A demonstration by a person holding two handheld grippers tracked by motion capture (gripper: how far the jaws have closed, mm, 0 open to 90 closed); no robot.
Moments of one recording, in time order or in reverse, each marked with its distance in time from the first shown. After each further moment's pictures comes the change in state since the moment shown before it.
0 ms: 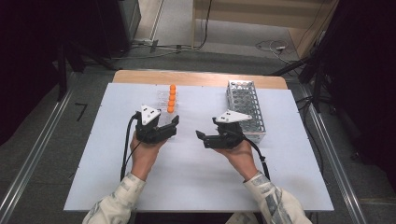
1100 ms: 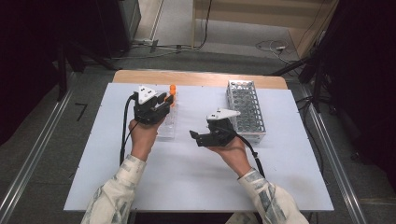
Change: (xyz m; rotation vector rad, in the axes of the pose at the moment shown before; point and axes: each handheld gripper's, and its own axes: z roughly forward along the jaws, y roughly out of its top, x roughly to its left) left arm 0.018 0.042 0.026 -0.027 -0.025 0.006; right arm 0.007 0.009 0.024 0.071 0.008 -0.012
